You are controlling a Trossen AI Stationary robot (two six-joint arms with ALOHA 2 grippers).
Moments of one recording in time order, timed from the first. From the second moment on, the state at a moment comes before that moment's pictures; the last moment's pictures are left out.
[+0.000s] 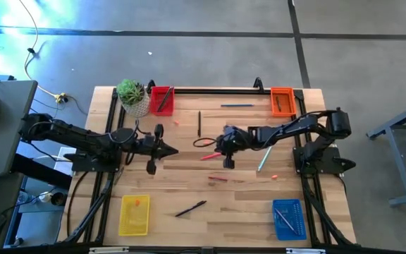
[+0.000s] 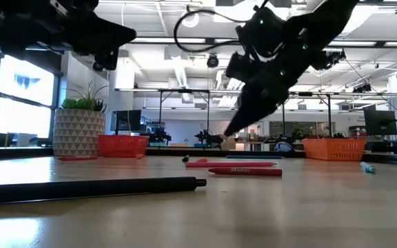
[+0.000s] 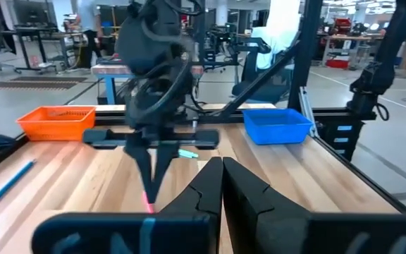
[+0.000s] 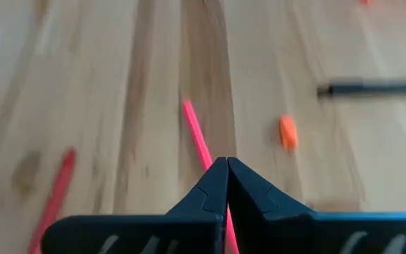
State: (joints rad) left arm 0.06 0.99 0.23 0.72 0.06 -0.01; right arm -0.07 1.66 0.83 0.03 -0.04 -0.04
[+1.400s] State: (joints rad) left arm 0.00 0.99 0.23 0.70 -0.06 -0.05; right arm 0.29 1.77 0.88 -0.17 0.16 0.31
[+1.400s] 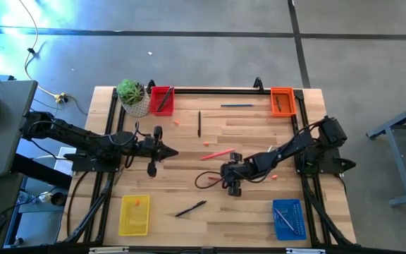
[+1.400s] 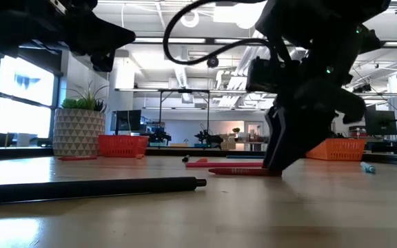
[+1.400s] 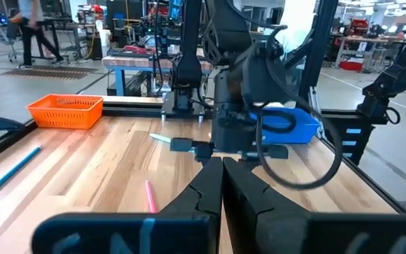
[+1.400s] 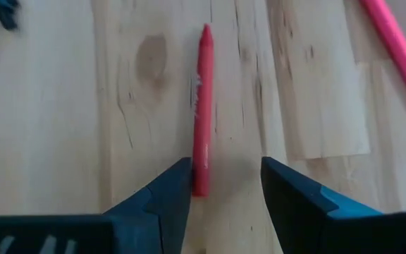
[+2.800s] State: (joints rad) left arm -0.03 0.99 0.23 0.70 -0.09 -0.08; right arm 0.16 1.43 0.88 -0.65 0.50 0.48
